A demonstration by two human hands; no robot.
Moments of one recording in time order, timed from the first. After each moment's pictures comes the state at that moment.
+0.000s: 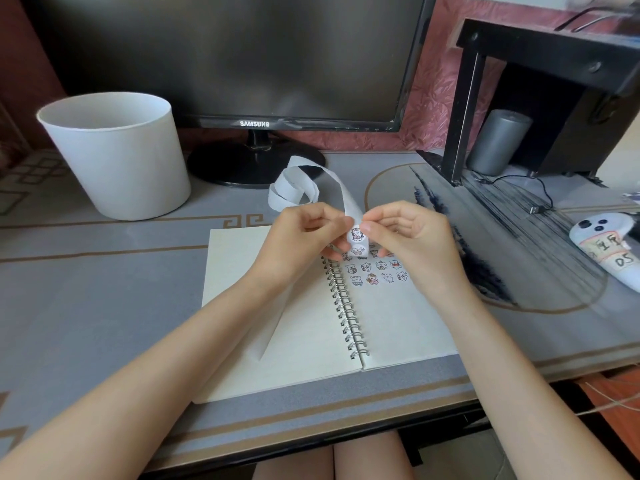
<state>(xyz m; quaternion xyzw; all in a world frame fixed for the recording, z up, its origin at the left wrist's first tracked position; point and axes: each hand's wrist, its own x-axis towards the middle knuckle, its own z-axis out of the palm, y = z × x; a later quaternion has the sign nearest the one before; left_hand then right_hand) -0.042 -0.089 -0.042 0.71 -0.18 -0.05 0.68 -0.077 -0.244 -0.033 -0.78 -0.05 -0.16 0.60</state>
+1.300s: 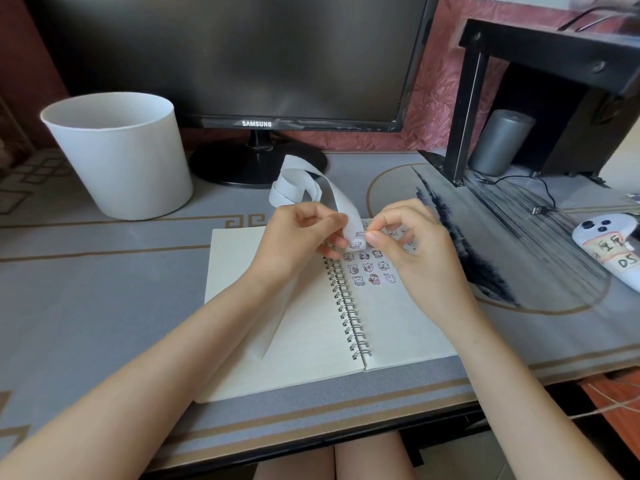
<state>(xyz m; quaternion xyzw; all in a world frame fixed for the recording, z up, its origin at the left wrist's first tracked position) -0.042 -0.086 -0.039 0.70 -0.13 -0.05 0.70 -0.091 -0.244 -0.037 -0.87 -0.09 -0.23 0.42</state>
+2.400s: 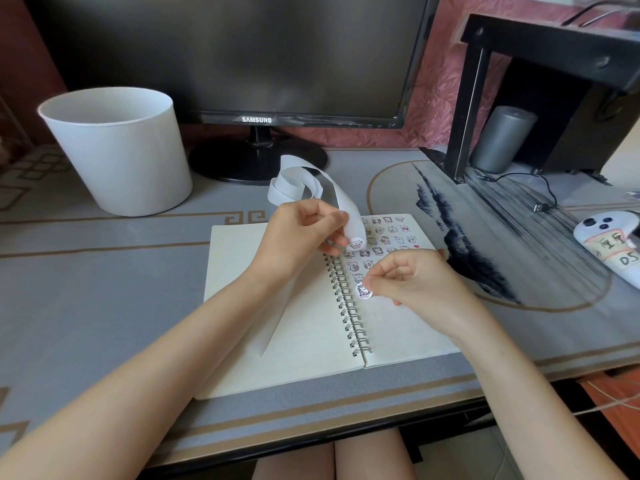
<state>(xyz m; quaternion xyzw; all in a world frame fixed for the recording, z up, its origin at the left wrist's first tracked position) -0.040 -0.086 -0.042 0.71 -0.13 -0.05 0.69 -0.107 -0.247 -0.046 -0.86 0.04 0.01 0.52</state>
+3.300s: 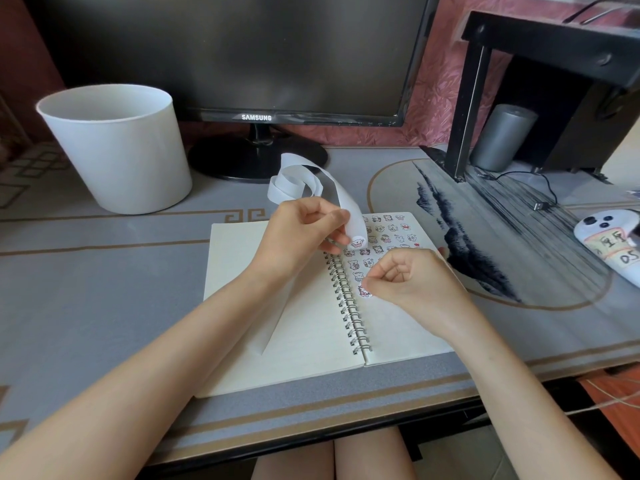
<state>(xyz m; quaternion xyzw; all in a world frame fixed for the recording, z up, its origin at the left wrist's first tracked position) -0.041 -0.087 -0.041 0.71 -0.14 -0.05 0.69 -0.107 -0.245 -0.052 -0.89 0.05 -0.03 0.45</state>
